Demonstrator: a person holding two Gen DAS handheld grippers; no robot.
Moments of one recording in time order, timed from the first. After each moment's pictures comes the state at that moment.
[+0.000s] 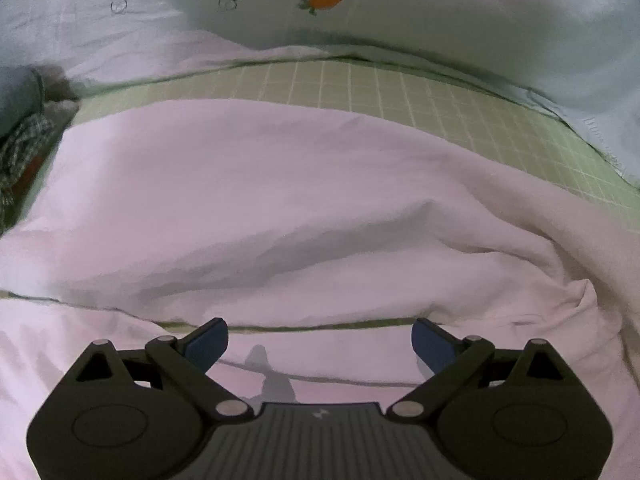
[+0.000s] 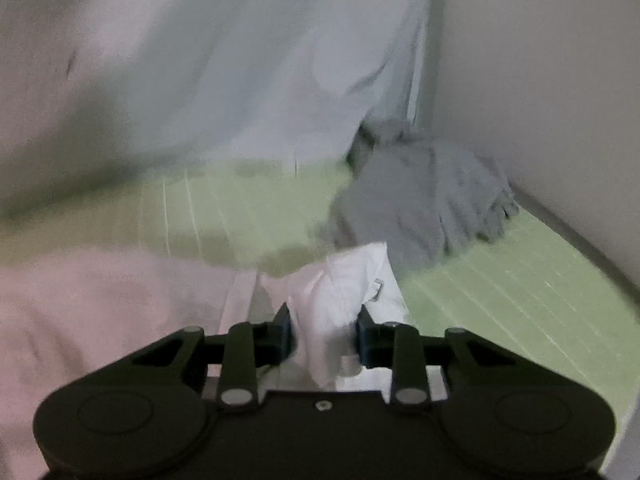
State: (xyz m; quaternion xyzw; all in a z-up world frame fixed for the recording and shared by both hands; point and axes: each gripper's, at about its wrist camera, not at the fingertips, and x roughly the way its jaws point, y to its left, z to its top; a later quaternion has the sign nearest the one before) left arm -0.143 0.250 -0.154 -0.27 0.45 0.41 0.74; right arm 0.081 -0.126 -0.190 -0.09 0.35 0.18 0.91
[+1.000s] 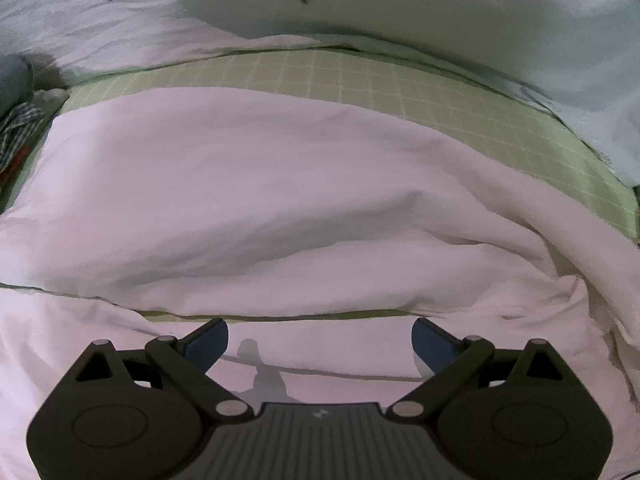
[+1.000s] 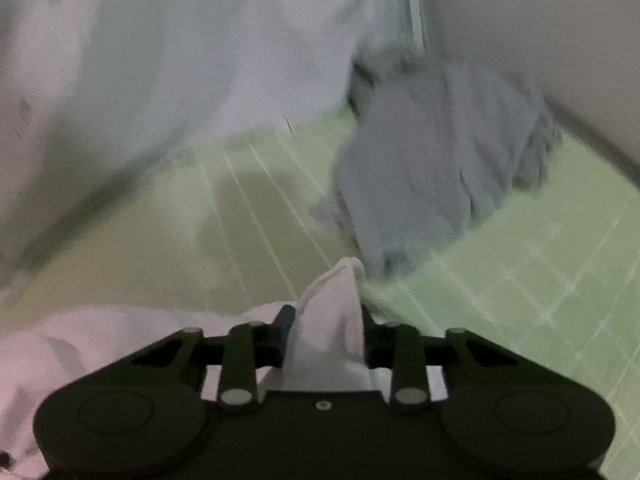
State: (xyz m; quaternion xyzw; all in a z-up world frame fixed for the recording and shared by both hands) left arm -0.138 0.250 -0.159 -0.29 0.45 0.40 0.74; right arm 0.175 -0.149 -0.148 0.04 0.42 0.24 0.87
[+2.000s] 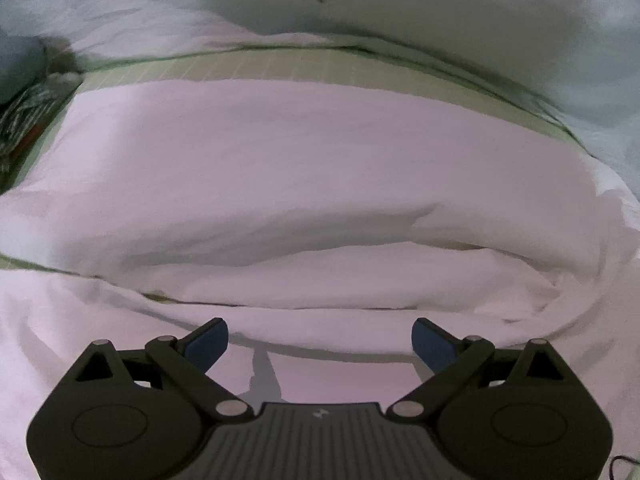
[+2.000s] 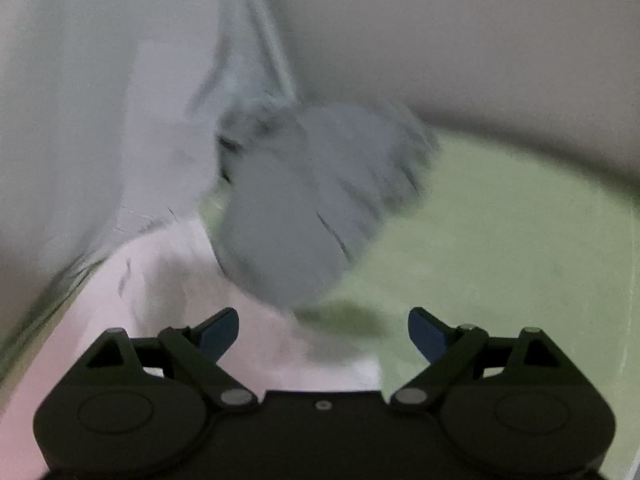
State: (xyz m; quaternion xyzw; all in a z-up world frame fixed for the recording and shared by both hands) left arm -0.135 0.242 -0.158 -0.30 0.44 0.42 0.73; right arm 0.174 -0.208 -0.183 0.15 0.40 0.06 0.90
